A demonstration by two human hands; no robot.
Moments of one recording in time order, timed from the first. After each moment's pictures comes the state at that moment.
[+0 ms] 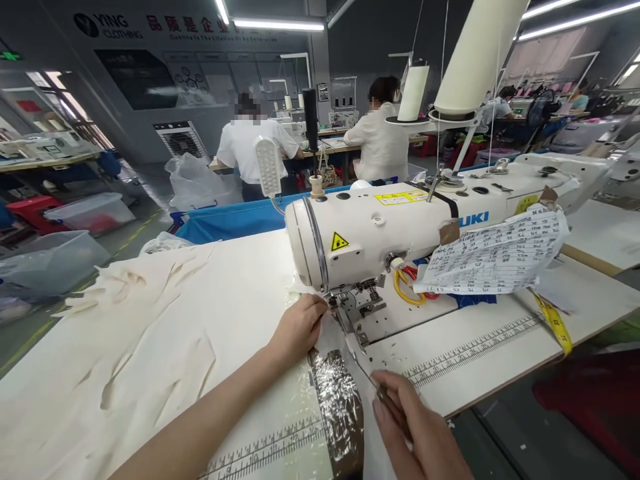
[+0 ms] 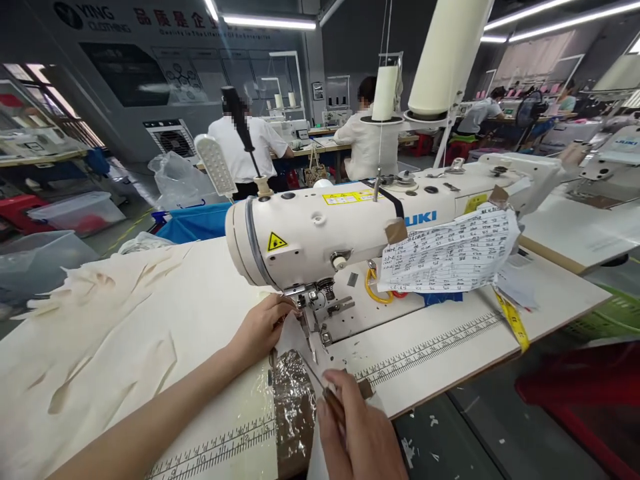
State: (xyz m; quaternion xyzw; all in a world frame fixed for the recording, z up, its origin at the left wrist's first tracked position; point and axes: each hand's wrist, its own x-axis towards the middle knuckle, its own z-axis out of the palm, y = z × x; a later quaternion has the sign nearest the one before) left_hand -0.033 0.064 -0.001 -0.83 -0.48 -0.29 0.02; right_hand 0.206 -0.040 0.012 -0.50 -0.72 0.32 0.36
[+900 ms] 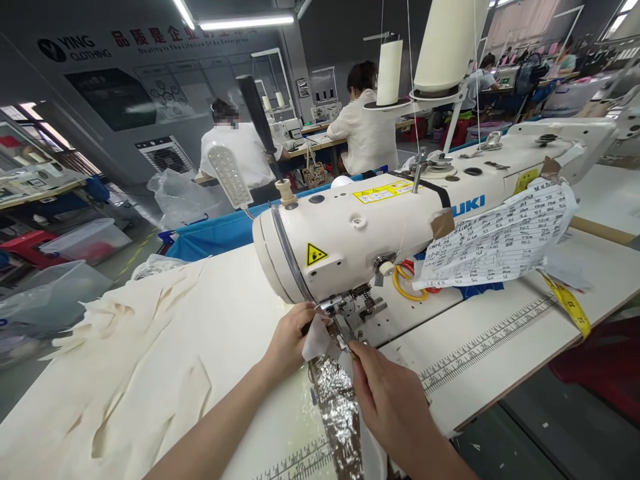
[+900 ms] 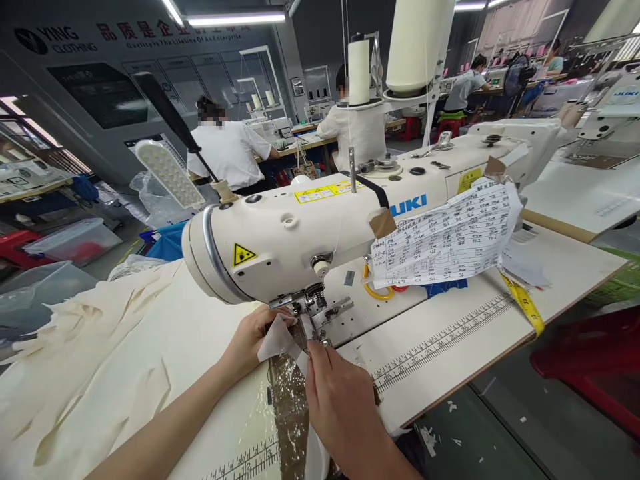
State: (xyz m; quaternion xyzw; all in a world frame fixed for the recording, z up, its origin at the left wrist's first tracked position) left_hand -0.038 0.071 0.003 -0.80 -0.46 -0.37 -0.12; right_hand 0.169 0.015 -0.008 -0.45 -0.82 0.07 0.34
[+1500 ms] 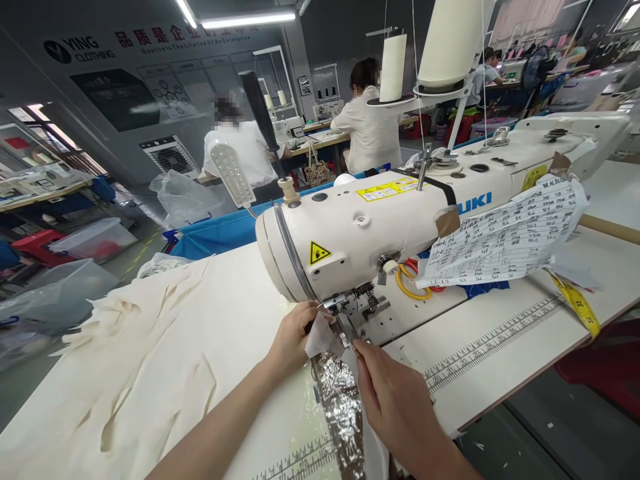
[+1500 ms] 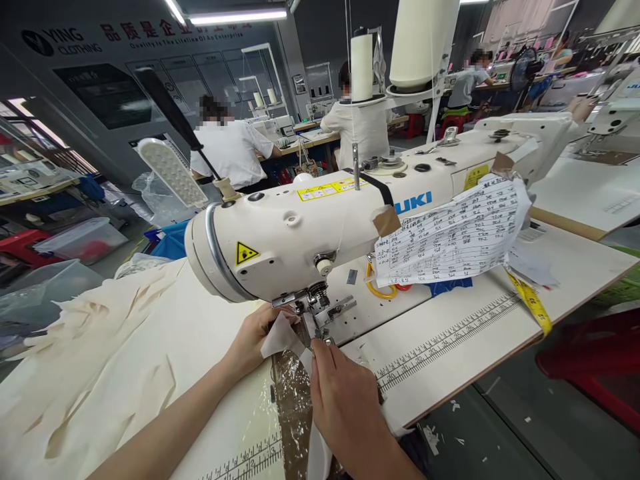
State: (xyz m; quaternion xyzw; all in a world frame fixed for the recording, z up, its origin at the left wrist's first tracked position) left_hand -0.038 0.070 0.006 -0.80 -0.46 -0.37 -0.13; right_hand 0.171 0.012 -0.012 -0.45 -0.82 0.07 0.34
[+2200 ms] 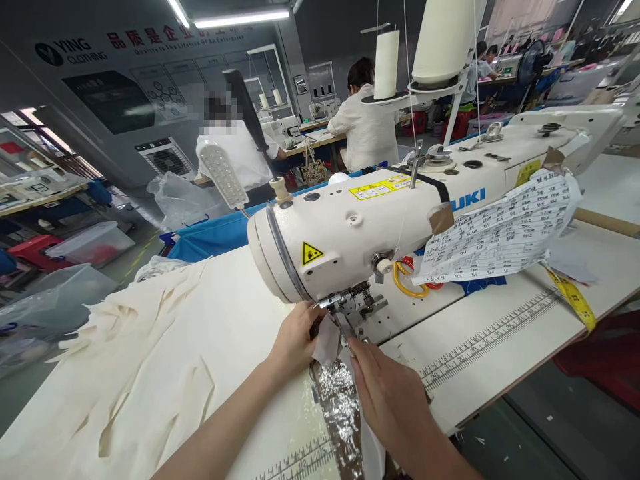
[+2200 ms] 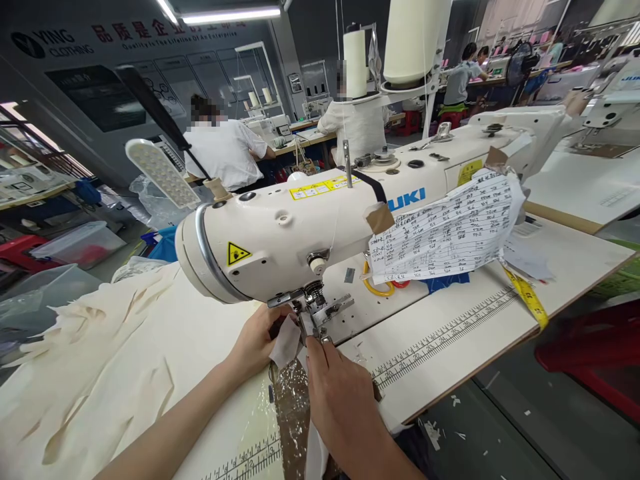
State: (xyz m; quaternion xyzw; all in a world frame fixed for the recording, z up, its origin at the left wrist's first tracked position) left_hand -0.034 0.070 -0.003 -0.80 -0.51 -0.30 -0.07; right_hand 0.166 0.014 -0.010 -0.45 -0.83 0.02 0.33
